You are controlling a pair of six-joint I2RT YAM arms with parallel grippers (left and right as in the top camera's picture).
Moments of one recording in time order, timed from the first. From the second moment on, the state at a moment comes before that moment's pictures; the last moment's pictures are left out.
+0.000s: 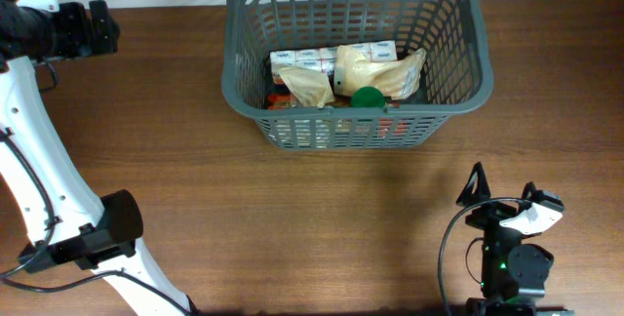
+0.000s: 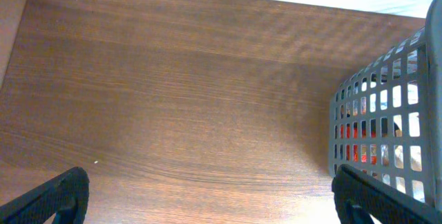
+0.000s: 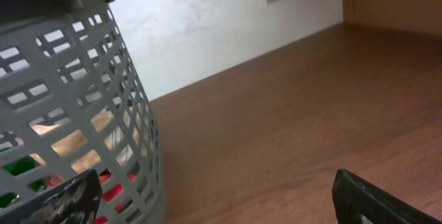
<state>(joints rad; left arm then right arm) 0.31 2.07 2.82 -1.69 0.16 0.13 -0.10 0.07 0.01 -0.02 0.15 0.33</state>
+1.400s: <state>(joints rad) 0.30 2.07 2.82 -1.69 0.16 0.13 -0.10 0.02 0.01 -0.06 0.10 0.33</state>
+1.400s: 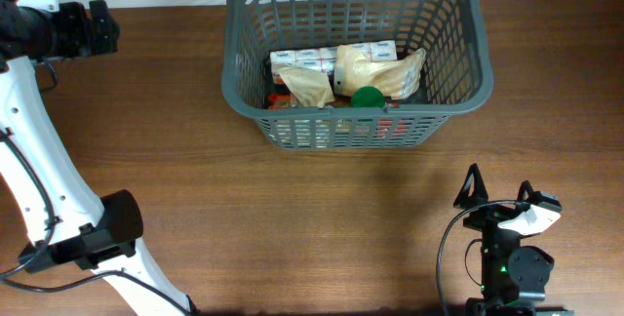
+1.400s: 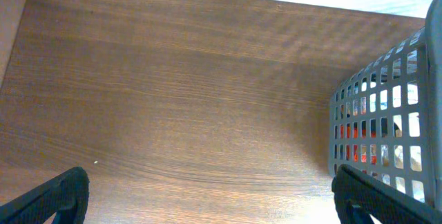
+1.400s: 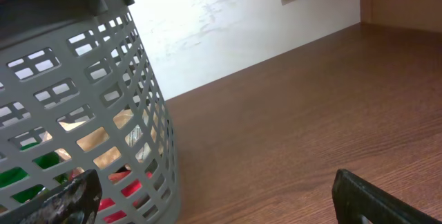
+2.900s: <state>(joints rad) -0.06 0.02 0.11 -0.29 0.23 0.00 -0.10 0.01 0.01 -0.06 0.09 0.33</state>
